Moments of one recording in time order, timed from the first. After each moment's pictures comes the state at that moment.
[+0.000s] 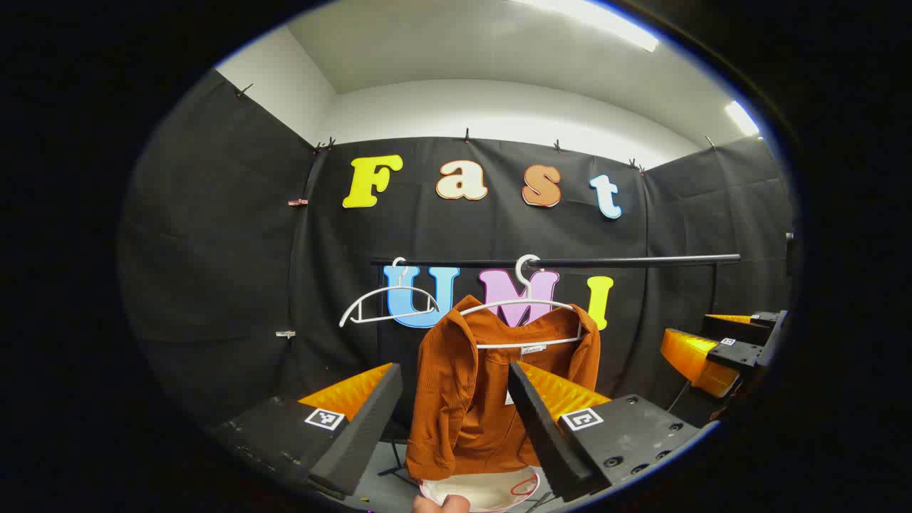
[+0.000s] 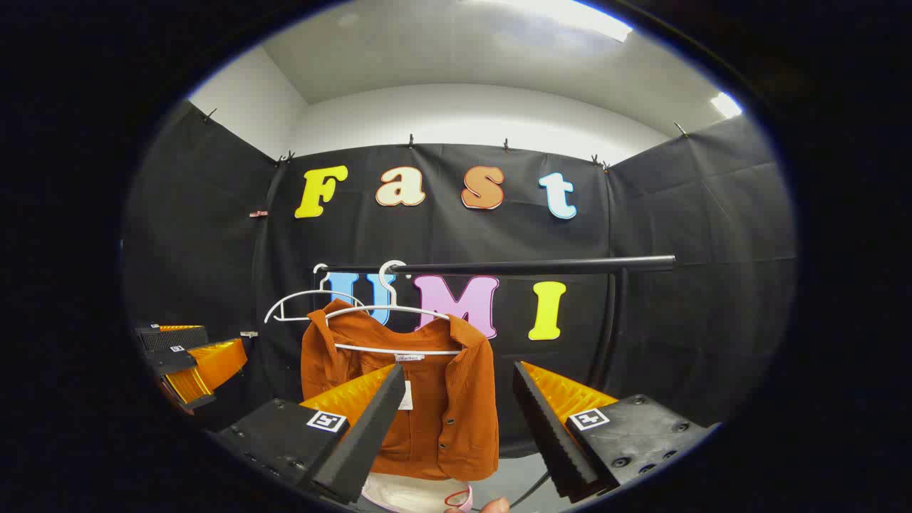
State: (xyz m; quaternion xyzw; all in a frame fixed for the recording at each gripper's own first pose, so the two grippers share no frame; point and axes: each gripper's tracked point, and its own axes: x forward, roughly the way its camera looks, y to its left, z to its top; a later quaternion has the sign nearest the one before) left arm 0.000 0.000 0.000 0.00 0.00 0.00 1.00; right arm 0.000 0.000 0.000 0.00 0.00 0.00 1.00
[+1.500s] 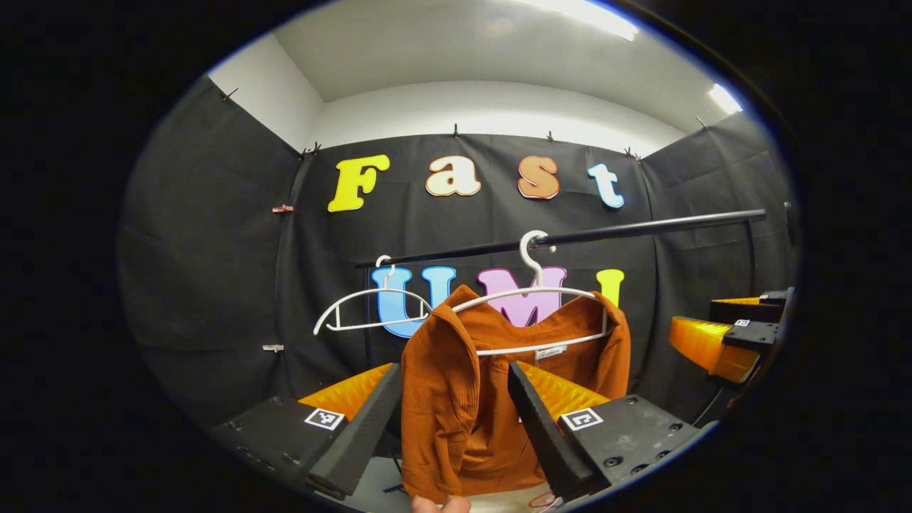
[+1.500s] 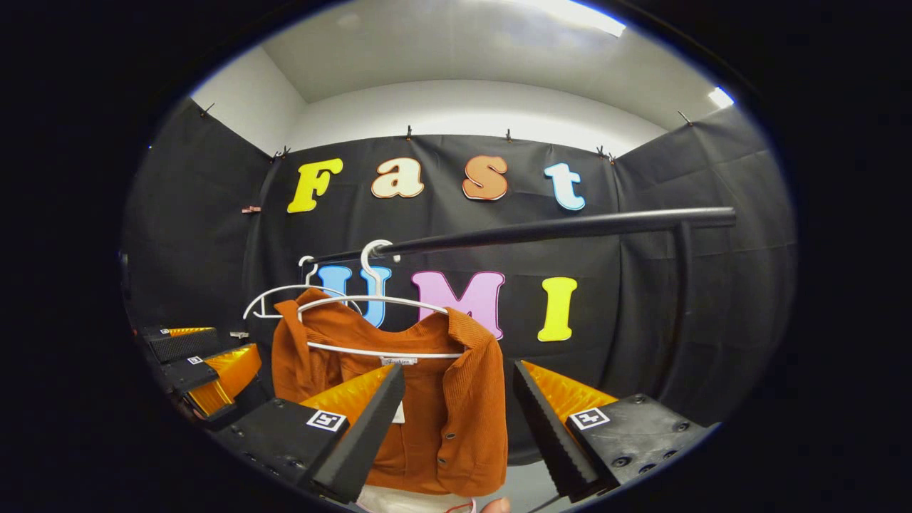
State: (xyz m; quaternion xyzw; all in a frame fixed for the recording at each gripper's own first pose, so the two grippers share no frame) left arm 0.128 -0.007 -0.051 0.03 -0.02 0.01 1.00; right arm 0.112 0.001 -0.061 0.01 -0.02 0.01 1.00
